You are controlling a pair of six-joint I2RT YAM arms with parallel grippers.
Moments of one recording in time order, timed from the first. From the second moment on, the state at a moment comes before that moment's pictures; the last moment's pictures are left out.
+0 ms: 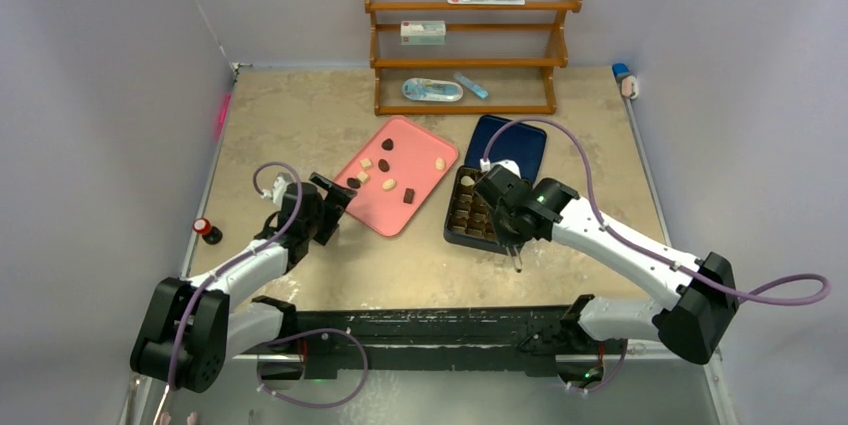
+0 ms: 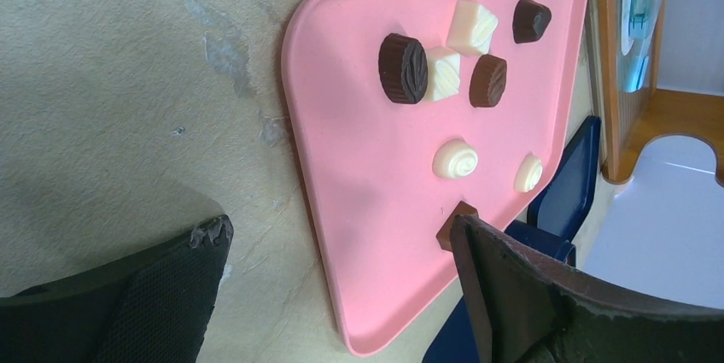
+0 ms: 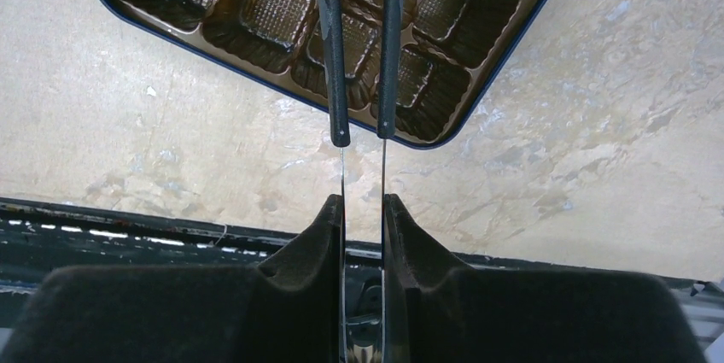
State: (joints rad) left arm -0.26 1.12 0.33 0.11 -0.10 -1.22; right arm 0.82 1.24 1.03 -1.04 0.29 0.51
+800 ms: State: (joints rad) left arm -0.26 1.13 0.33 0.12 -0.09 -1.22; right arm 0.83 1.22 0.99 -1.01 0.26 0.53
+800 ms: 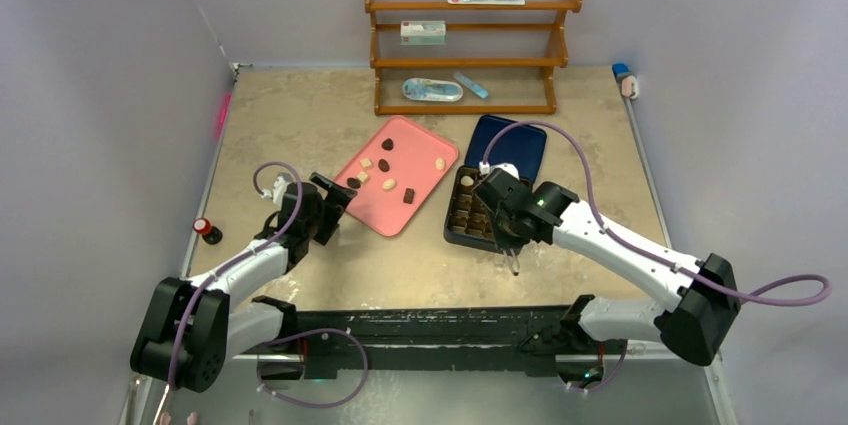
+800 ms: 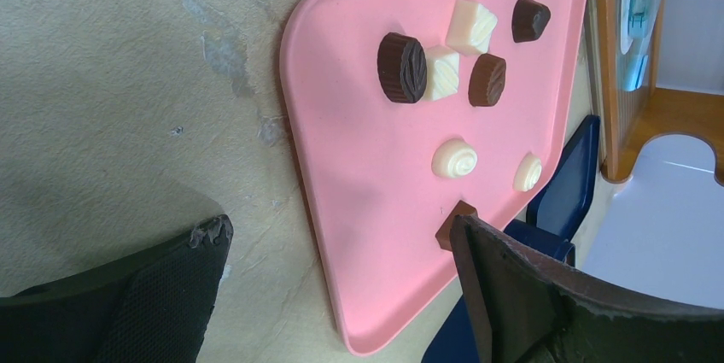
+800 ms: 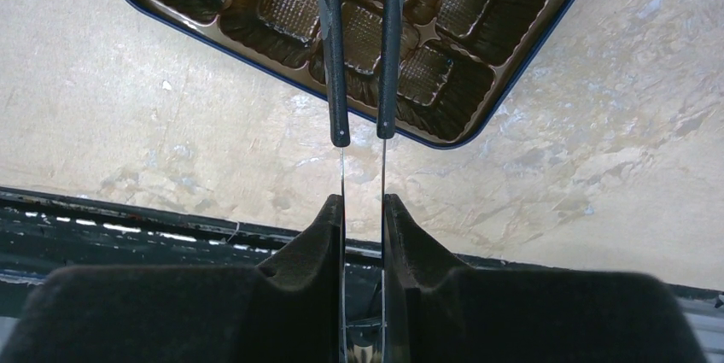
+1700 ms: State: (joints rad) left arm -0.26 1.13 0.33 0.12 -0.09 -1.22; right arm 0.83 1.25 0.99 -0.99 0.26 0.54
